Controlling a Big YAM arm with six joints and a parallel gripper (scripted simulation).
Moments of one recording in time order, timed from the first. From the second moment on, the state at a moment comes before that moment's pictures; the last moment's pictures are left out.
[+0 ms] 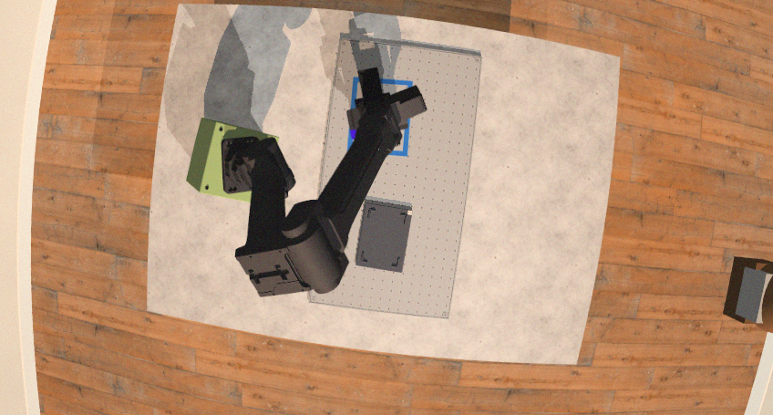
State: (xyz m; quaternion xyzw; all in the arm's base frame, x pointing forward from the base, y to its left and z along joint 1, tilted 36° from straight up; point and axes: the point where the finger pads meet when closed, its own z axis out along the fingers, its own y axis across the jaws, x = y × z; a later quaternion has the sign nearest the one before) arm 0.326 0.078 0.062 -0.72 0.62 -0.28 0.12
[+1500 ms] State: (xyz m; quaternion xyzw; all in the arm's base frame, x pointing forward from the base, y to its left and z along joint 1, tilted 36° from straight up) arm 0.316 -0.054 0.093 -0.18 0.93 -0.15 0.27
